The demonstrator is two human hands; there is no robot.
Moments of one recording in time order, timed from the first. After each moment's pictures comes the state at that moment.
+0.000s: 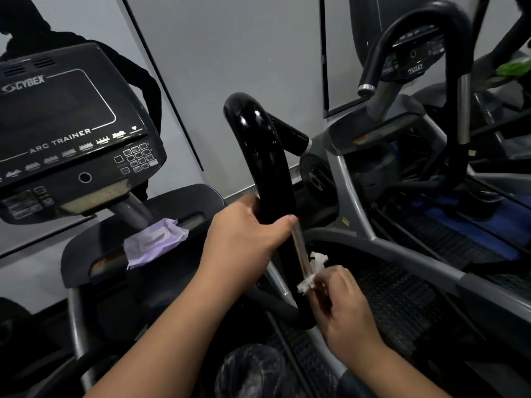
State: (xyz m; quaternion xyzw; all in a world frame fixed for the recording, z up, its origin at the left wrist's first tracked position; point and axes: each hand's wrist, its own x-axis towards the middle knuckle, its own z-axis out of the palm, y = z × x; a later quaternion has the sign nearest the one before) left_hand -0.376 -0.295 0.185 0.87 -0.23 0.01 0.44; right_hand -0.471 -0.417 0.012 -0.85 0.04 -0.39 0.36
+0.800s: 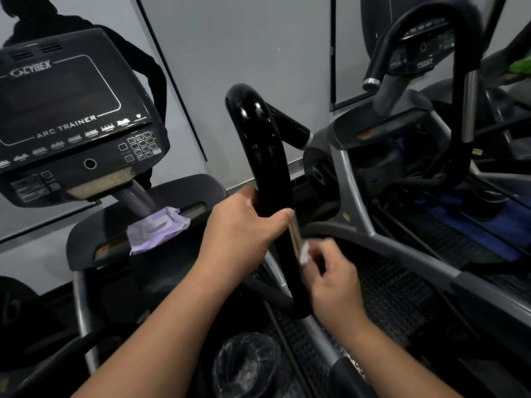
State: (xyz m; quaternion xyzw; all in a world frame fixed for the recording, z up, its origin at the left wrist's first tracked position) left_hand -0.379 -0.295 0.181 0.87 -0.23 0.03 0.43; right_hand -0.461 -0.411 0.042 -0.76 0.12 -0.33 0.54
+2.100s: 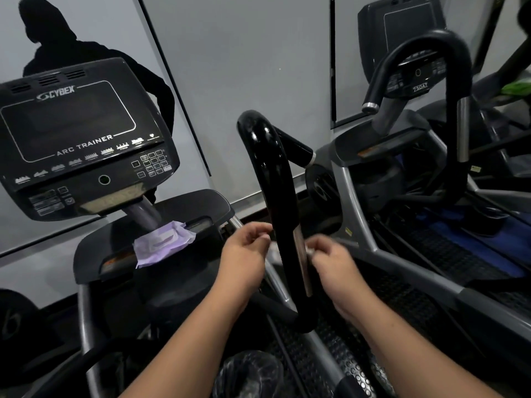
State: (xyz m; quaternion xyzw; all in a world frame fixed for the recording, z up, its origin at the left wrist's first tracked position) left_hand -0.361 -0.294 0.135 0.77 -0.10 -0.08 0.62; right_hand -0.429 -0.430 0.084 -0.66 0.13 -0.19 0.72
